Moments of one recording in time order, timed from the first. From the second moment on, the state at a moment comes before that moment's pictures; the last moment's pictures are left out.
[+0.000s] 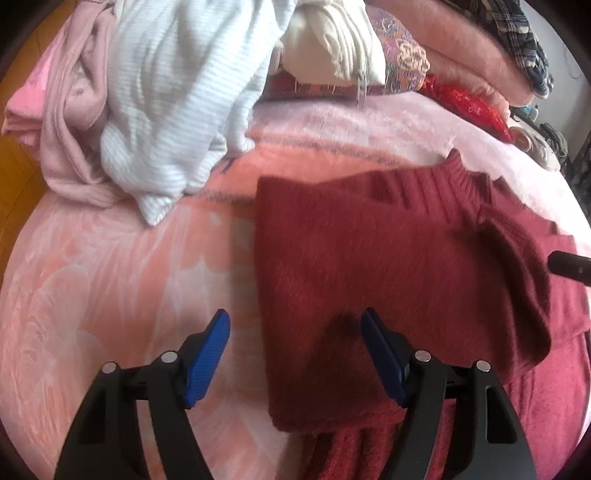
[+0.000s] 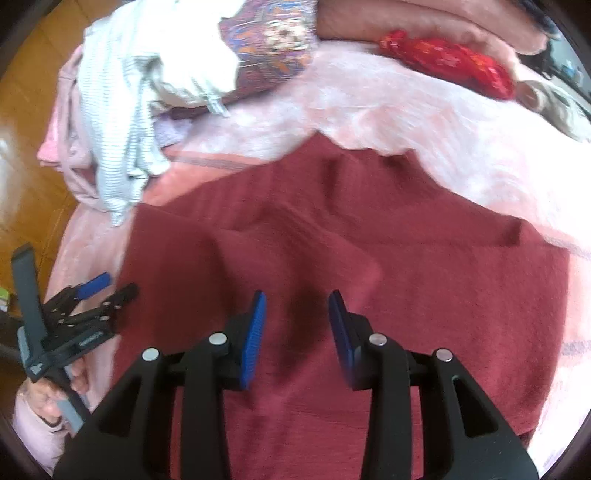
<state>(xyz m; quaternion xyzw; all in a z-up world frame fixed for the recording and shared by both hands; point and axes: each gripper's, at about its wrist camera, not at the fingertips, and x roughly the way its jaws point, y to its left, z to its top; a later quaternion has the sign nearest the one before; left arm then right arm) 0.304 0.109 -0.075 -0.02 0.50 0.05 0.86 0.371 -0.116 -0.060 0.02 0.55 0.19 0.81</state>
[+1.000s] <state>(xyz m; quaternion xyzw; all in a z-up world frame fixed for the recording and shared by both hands) 0.303 0.083 -0.086 0.03 0.49 0.08 0.86 0.330 -0.284 -0.096 0.16 0.57 0.13 0.80</state>
